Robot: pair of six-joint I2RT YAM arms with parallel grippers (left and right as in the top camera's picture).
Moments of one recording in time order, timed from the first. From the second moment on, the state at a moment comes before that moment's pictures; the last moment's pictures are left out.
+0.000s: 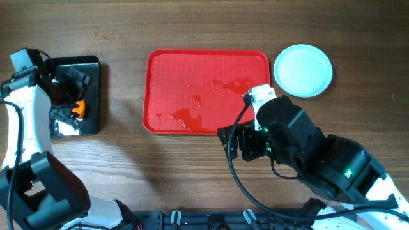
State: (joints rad) left arm 0.43 1.67 1.30 -0.91 0.21 -0.69; right arm 0.82 1.08 1.31 -1.06 0.03 0.53
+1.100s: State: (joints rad) left arm 0.43 1.67 1.30 -0.91 0.21 -0.69; right arm 0.65 0.71 1.19 -1.03 0.19 0.48
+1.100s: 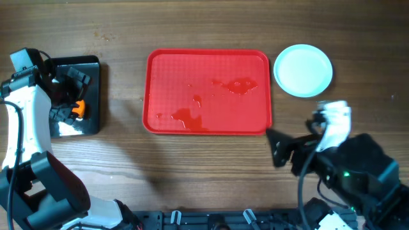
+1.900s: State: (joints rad) left arm 0.43 1.67 1.30 -0.91 0.22 -0.69; right arm 0.14 0.08 0.07 -0.07 -0.19 0.44
